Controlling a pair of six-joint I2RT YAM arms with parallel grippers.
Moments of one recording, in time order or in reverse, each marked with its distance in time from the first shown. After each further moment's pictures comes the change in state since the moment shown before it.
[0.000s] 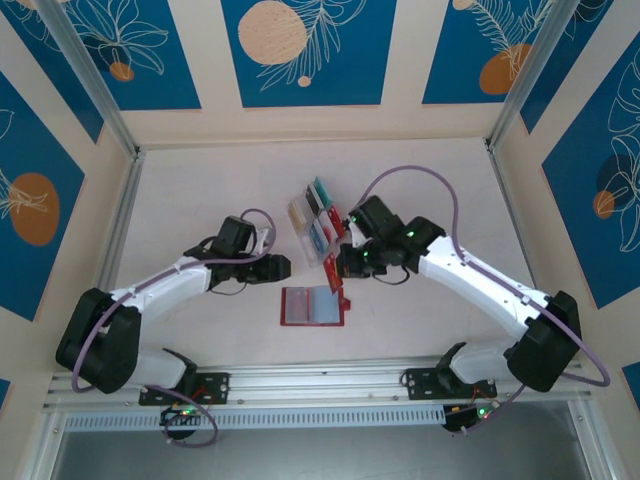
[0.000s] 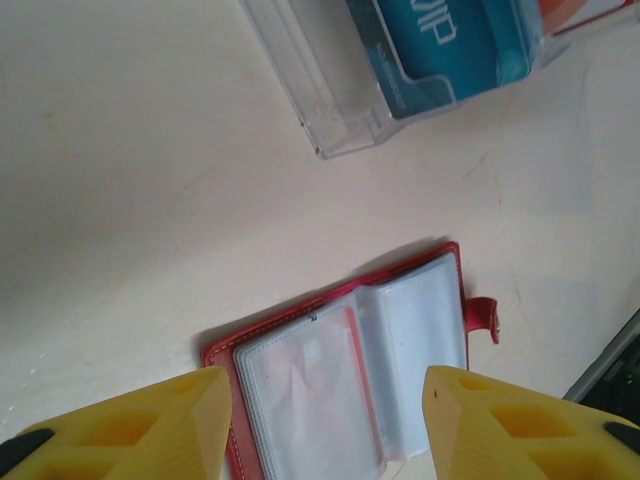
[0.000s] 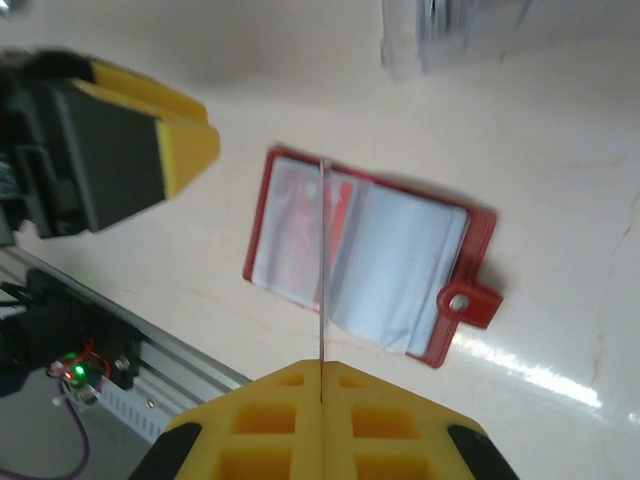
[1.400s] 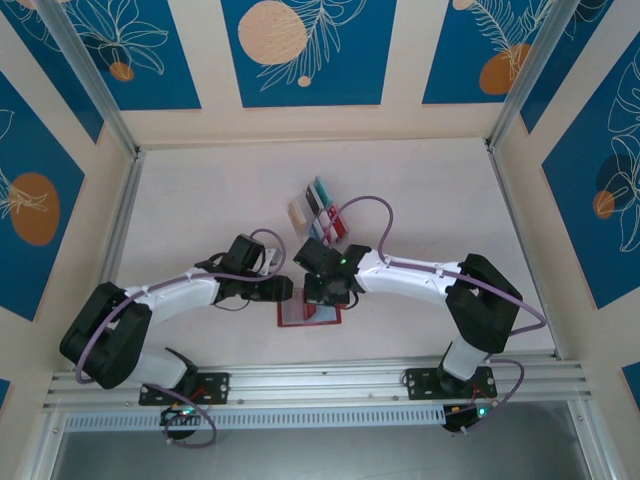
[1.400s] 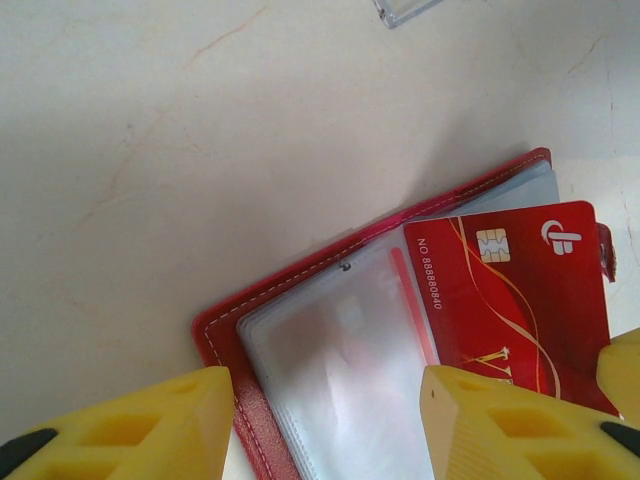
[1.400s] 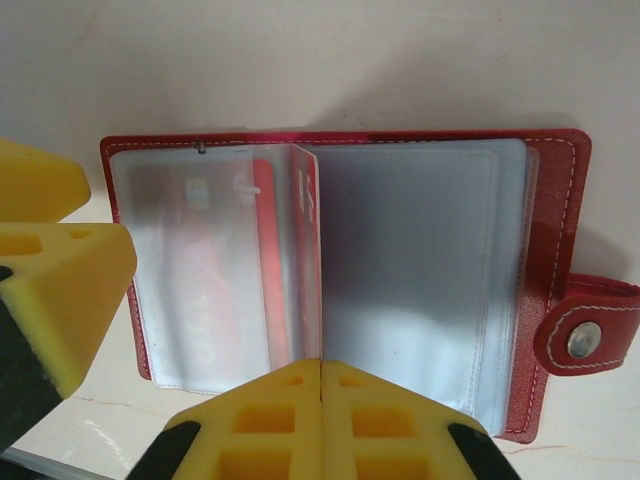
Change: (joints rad) left arm -0.084 0.032 -0.113 0.072 -0.071 0.036; right arm 0.229 0.322 -0.040 0.203 0.219 0.349
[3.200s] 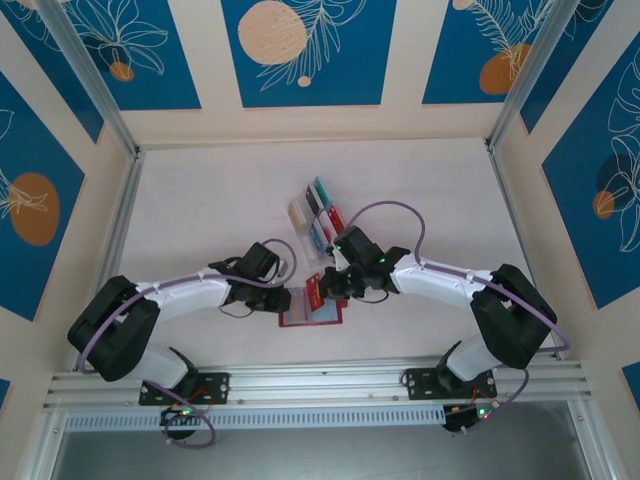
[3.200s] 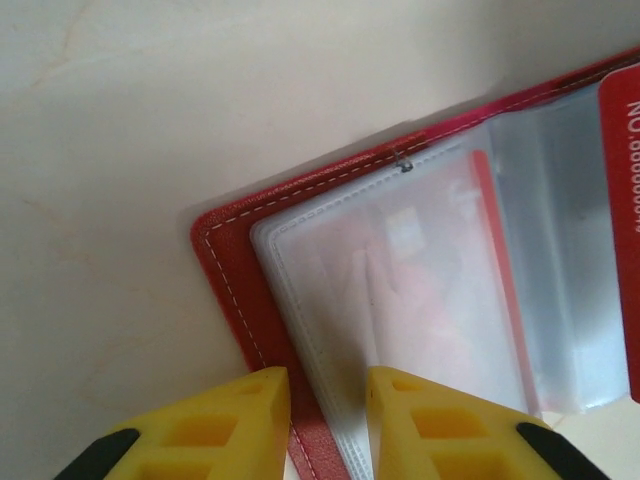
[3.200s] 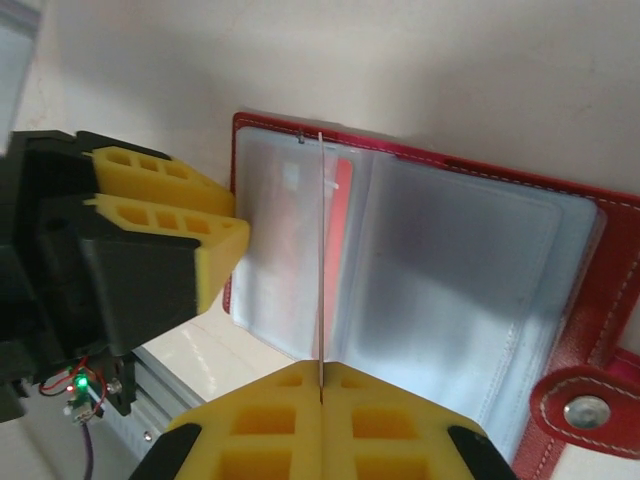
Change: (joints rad) left arm -0.112 0.056 0.042 -0.131 -0.124 -0.019; right arm -0.222 -0.163 -0.270 0.331 -0.398 -0.243
